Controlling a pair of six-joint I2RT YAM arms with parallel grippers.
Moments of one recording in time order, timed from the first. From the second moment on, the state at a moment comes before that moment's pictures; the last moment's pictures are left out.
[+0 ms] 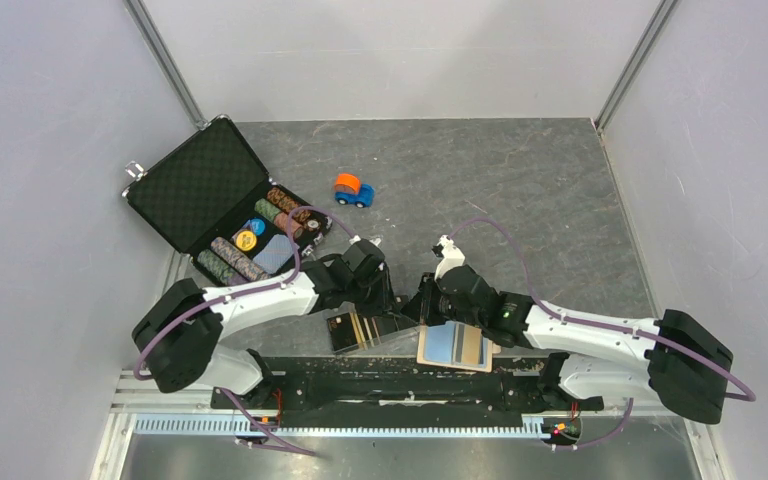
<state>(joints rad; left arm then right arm) -0.88 1.41 0.74 -0.28 0.16 -0.92 1.04 1.15 0.52 0.05 0.07 0.88</state>
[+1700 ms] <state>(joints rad) -0.91 0.83 0.52 -0.07 0.40 -1.01 0.73 0.68 0.27 0.19 -0.54 0.89</state>
